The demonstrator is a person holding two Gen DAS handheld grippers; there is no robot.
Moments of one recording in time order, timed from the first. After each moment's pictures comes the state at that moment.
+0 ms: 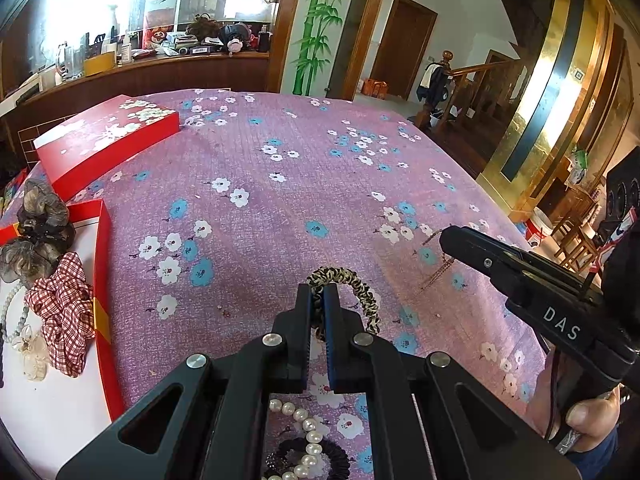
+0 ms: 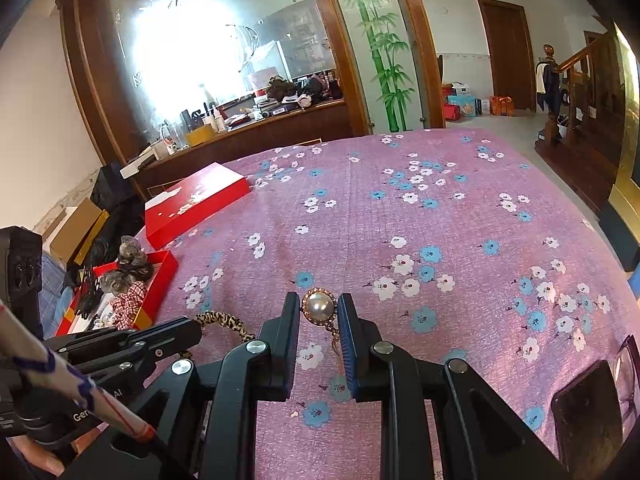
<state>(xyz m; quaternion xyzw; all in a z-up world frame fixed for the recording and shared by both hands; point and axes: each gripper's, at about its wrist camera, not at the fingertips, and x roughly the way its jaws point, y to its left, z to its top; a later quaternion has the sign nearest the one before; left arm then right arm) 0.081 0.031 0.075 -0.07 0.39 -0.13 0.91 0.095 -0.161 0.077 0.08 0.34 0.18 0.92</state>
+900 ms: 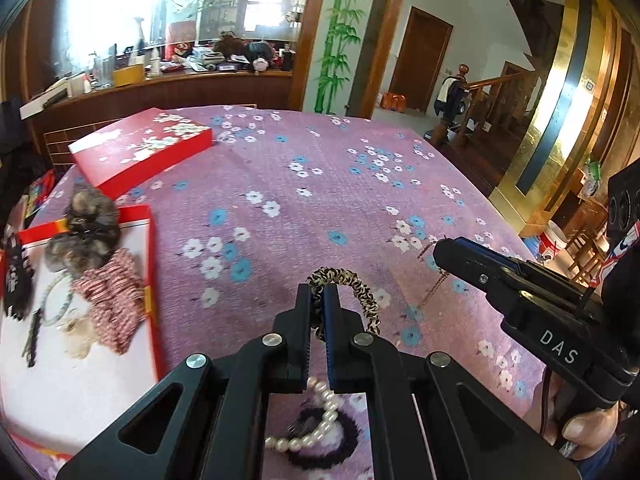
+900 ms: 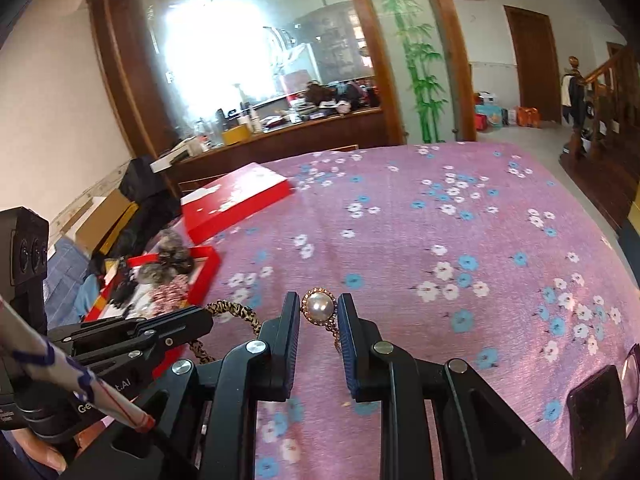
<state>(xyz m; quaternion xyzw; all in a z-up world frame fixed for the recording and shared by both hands) 0.046 0.052 0.106 -0.06 0.37 -0.08 0.92 0.068 -0.134 0.098 0.07 0.32 0.24 0.91</state>
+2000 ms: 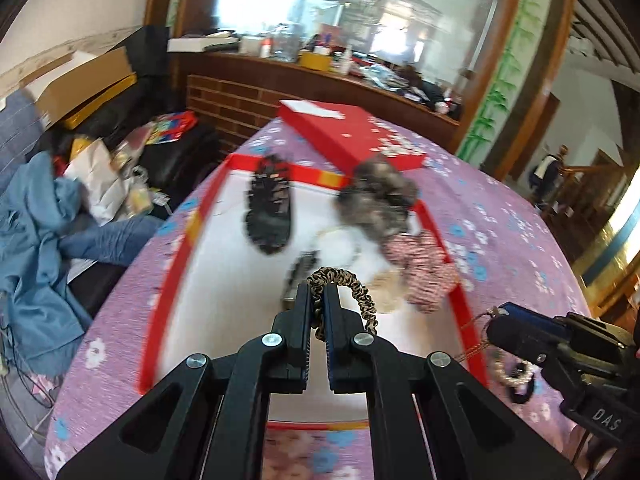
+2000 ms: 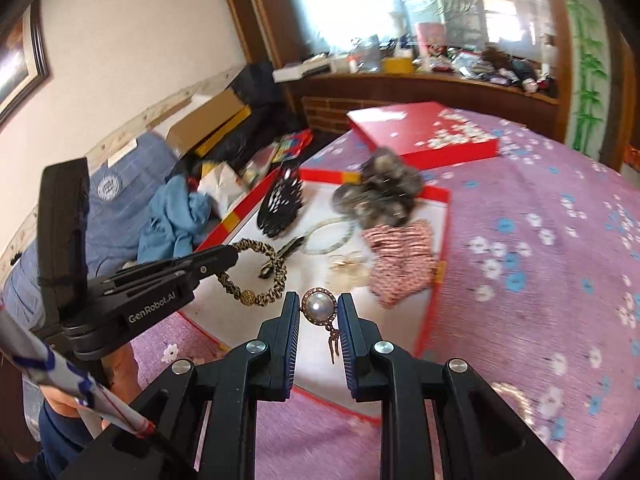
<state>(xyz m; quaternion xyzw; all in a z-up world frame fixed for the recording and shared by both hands) -0.056 0.304 0.083 -0.18 0.35 0.10 0.91 0.008 0.104 0.092 -0.05 0.38 0.41 0.83</state>
